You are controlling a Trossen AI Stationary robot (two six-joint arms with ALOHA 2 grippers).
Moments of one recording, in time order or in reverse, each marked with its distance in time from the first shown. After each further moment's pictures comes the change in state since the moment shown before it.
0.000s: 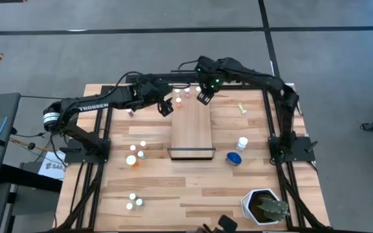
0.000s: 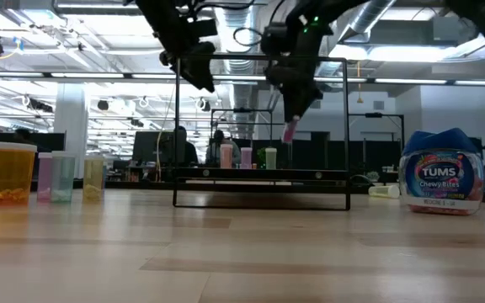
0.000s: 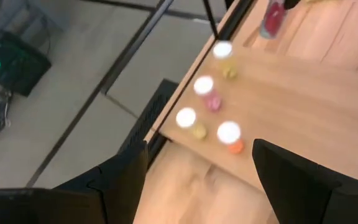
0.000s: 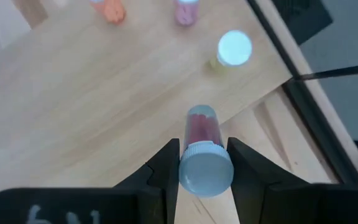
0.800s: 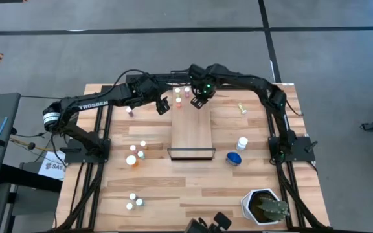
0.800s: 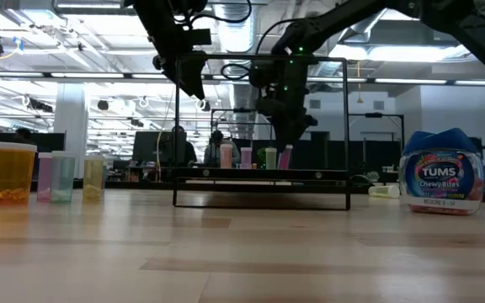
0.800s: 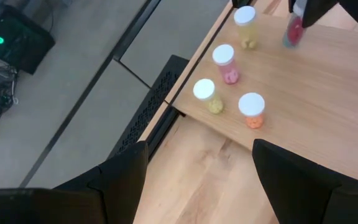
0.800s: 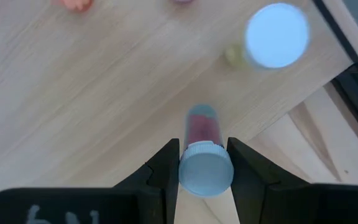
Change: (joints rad) left arm 0.048 0.000 0.000 -0.075 0.000 -0.006; right arm -0.009 0.157 0.002 0.046 -0.026 0.104
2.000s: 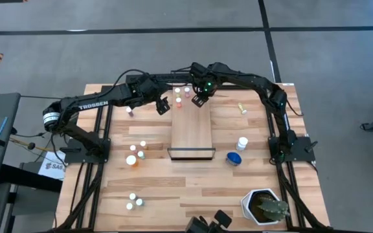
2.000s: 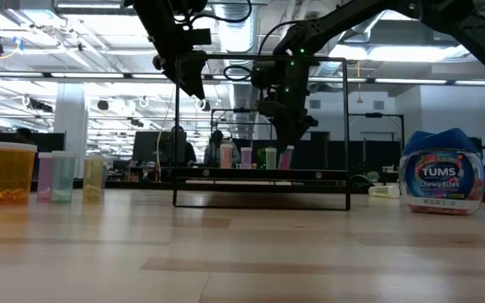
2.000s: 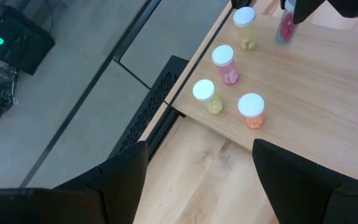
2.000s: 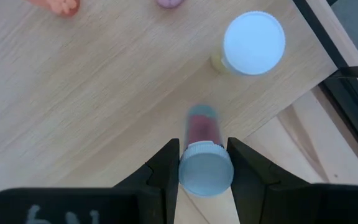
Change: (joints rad) left arm 0.000 0.000 0.000 0.002 0.000 0.001; right arm -0.019 0.000 0.000 0.005 0.001 -0.028
